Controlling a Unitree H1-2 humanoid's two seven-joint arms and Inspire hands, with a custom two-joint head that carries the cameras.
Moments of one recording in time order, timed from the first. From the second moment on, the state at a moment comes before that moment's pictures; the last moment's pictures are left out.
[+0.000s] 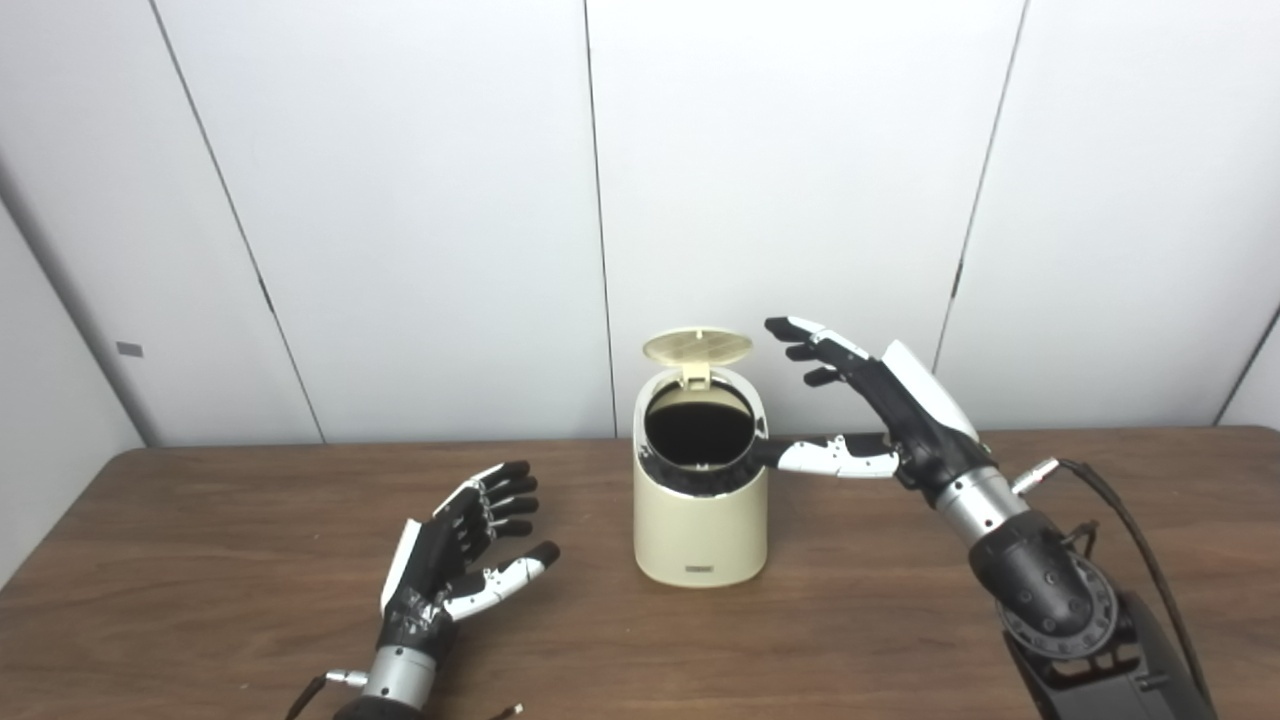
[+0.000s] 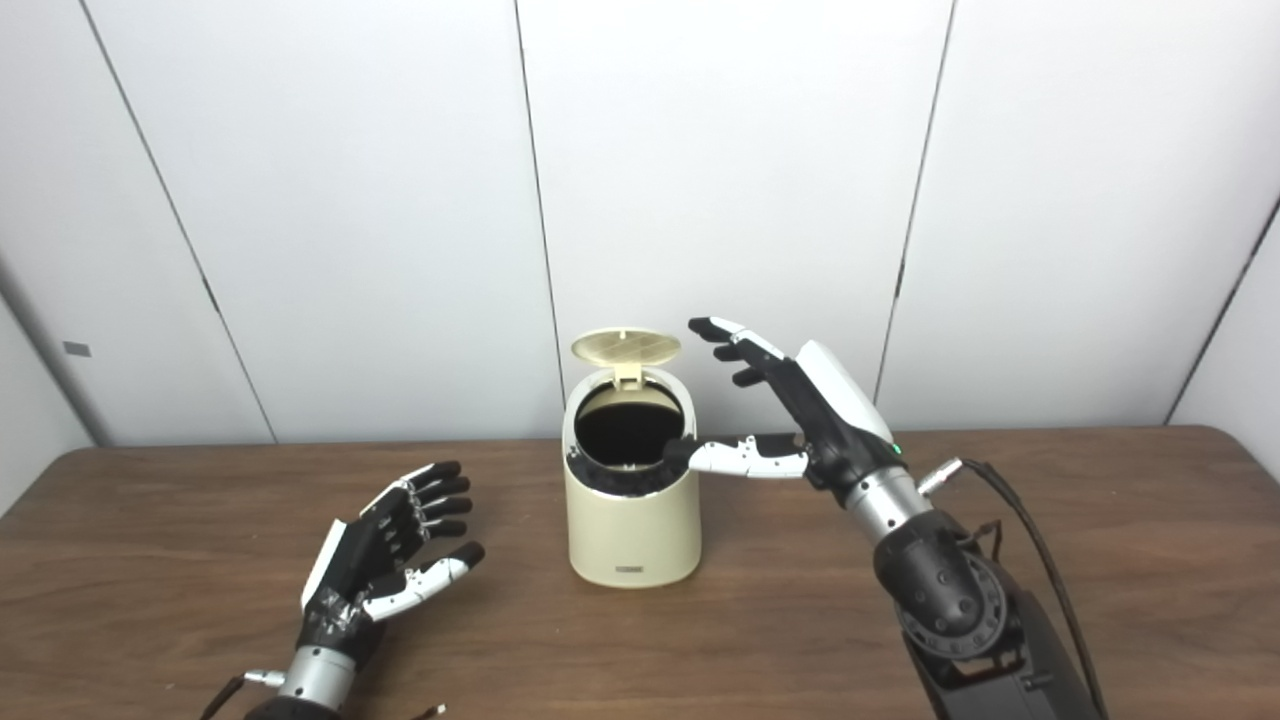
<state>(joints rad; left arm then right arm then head) -0.30 0.13 0.03 0.37 -0.09 -0.33 -0.10 -0.56 -0.30 0.15 -0.10 -0.42 0.14 0.20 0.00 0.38</state>
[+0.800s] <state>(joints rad) -0.30 0.13 0.03 0.37 -0.08 -0.34 -0.12 -0.79 -0.32 0.34 -0.05 -0.65 0.27 0.39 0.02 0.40</state>
